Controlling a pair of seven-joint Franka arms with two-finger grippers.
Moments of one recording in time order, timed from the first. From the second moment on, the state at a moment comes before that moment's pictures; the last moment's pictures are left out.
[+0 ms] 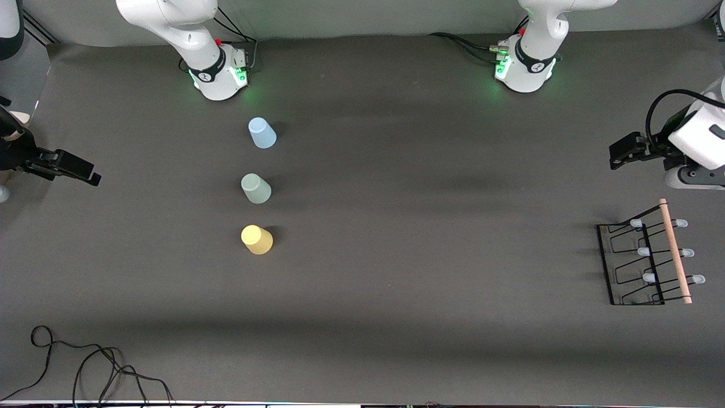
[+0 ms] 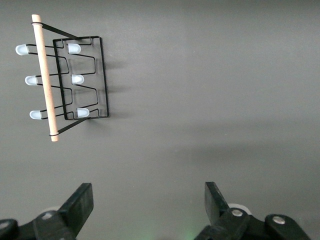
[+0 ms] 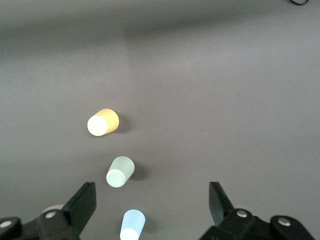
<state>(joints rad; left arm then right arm) -0.02 0.03 -0.04 -1.57 0.03 1.55 -0.01 0.04 0.06 -0.07 -1.51 0.04 1.55 0.15</state>
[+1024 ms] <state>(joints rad) 0.06 0.07 -0.05 -1.56 0.03 1.68 0.00 0.04 0.06 -0.07 -1.51 0.04 1.55 0.15</state>
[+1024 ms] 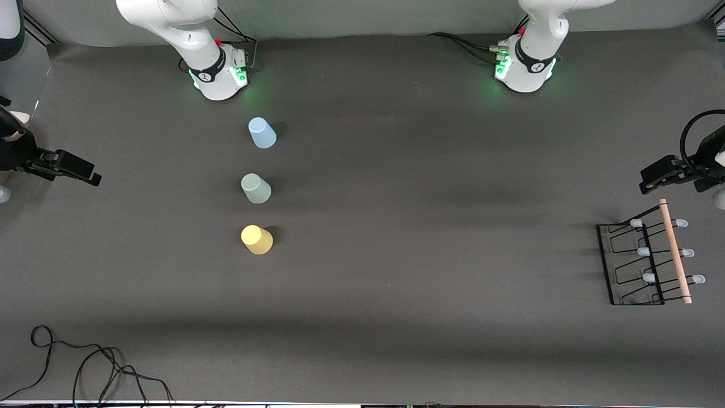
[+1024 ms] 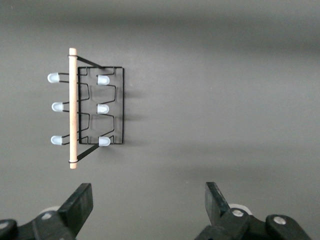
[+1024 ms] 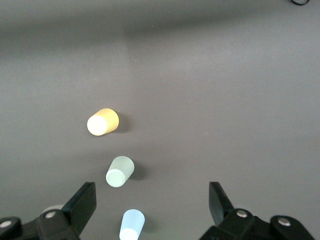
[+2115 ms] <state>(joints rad) 0.24 0.36 -0.03 -1.56 0.07 1.95 0.17 0.04 0.06 -0.07 -1.51 0.04 1.55 0.15</state>
